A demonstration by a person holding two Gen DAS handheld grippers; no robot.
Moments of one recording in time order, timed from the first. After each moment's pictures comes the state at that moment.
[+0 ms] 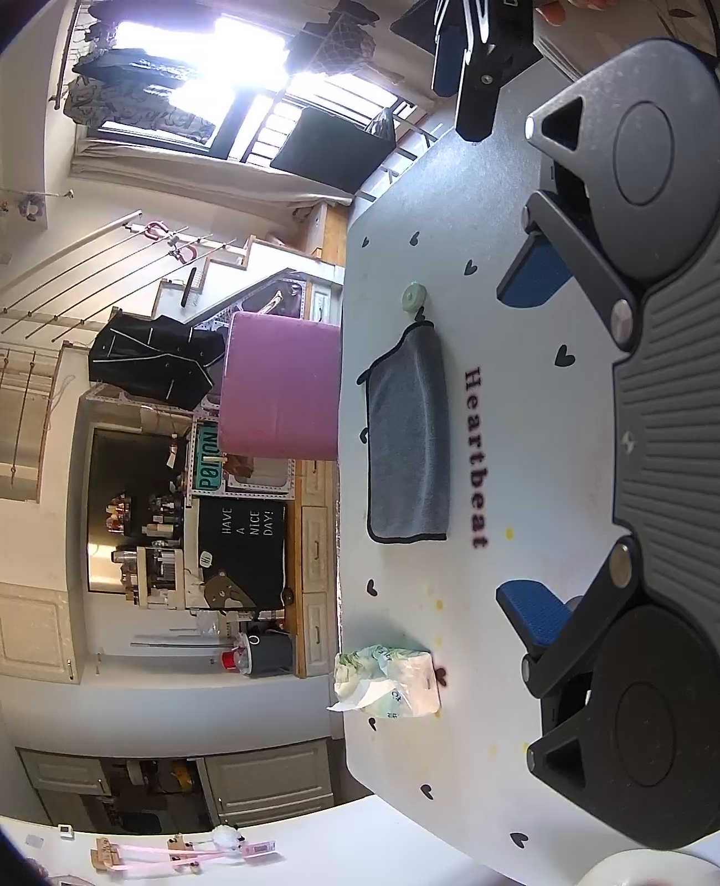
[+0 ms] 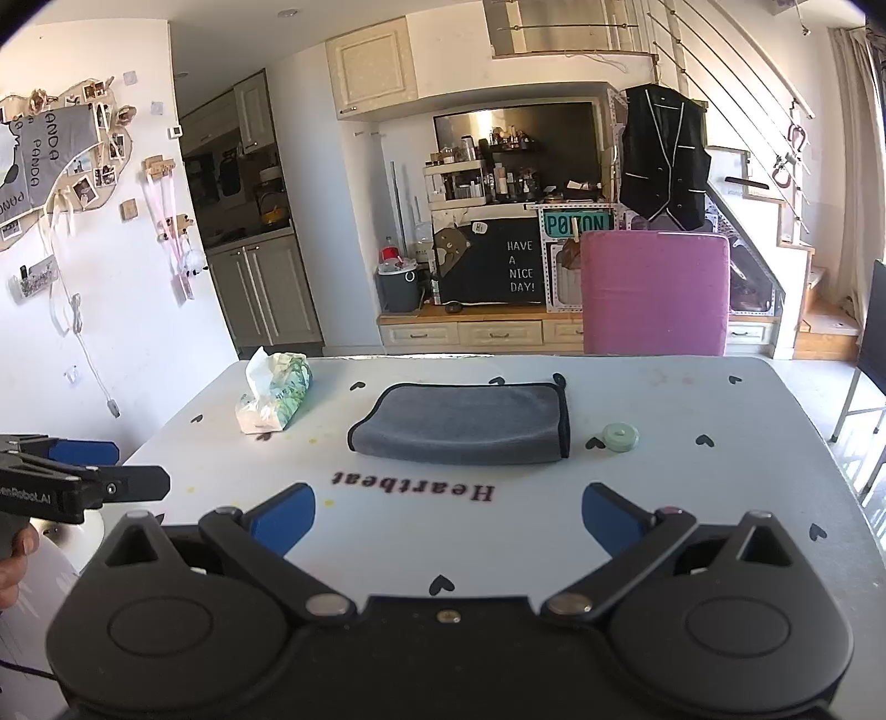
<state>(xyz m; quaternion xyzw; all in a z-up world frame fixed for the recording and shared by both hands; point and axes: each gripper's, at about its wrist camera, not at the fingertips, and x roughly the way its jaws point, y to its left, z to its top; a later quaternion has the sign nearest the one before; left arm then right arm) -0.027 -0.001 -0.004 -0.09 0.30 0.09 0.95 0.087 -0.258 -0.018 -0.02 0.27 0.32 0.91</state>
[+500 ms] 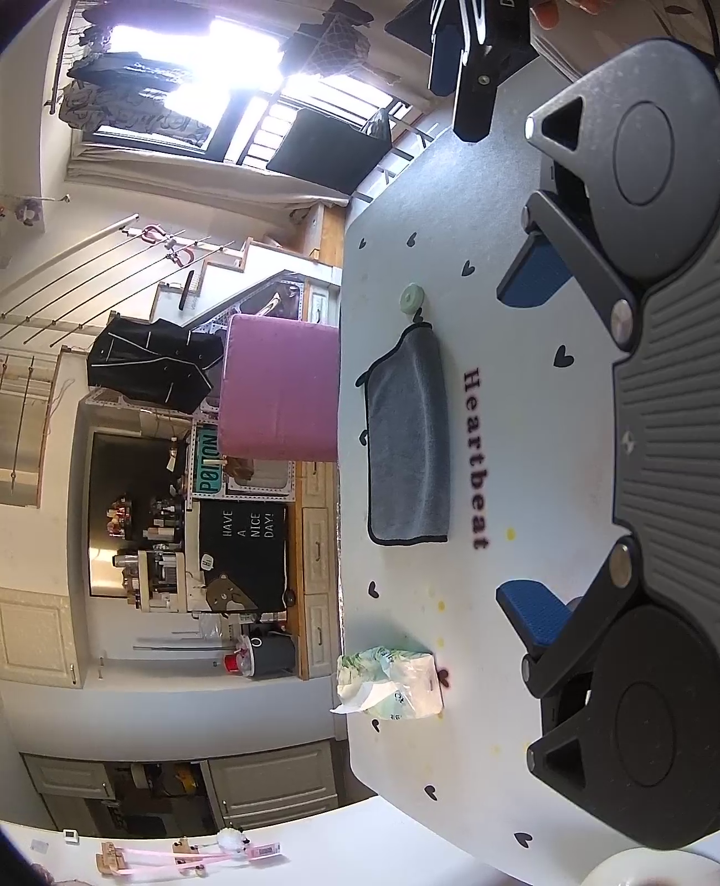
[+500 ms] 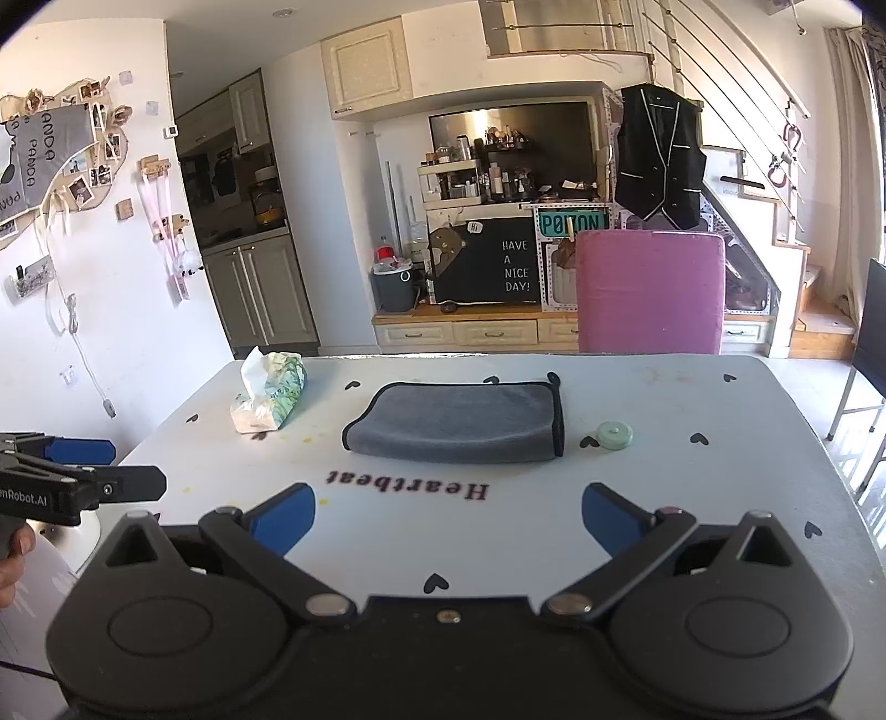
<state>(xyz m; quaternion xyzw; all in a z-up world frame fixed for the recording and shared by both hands) -0.028 -0.004 -0.003 -0.08 0.30 0.08 0.95 0.088 -0.261 -0.017 -0.02 0.27 0.32 0.91</state>
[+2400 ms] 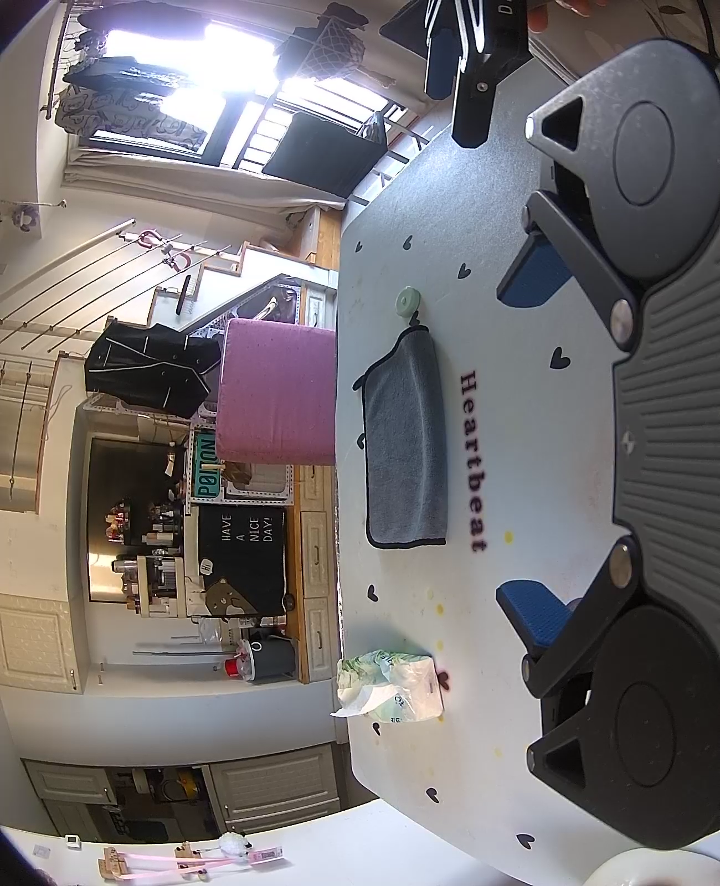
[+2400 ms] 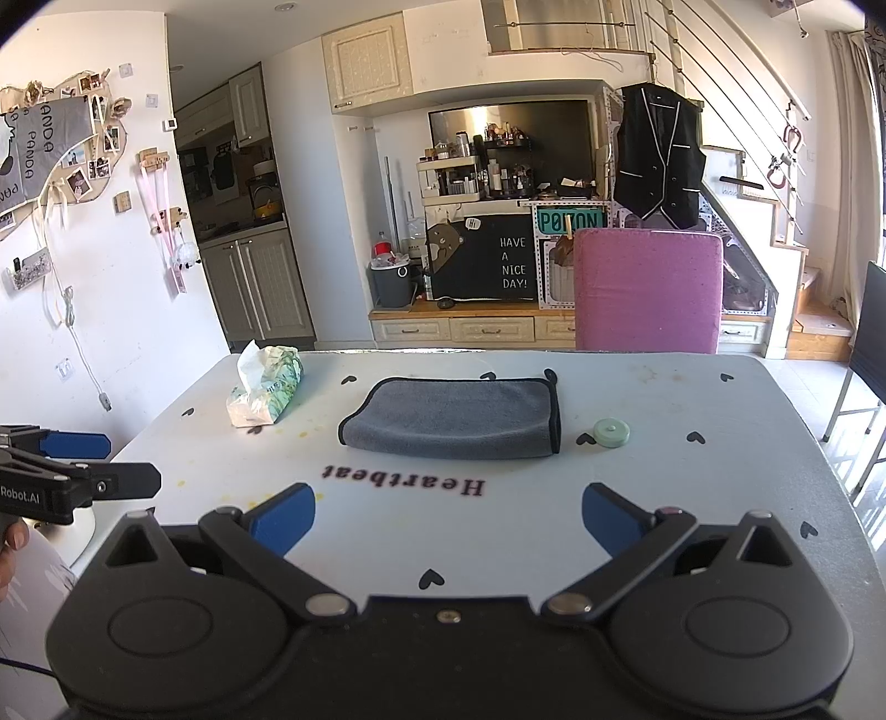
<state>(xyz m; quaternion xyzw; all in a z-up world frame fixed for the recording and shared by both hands) -0.029 -0.008 -0.005 -0.08 0.30 0.08 0.95 0.088 -0.259 -0.017 -0.02 0.27 0.32 0.91</state>
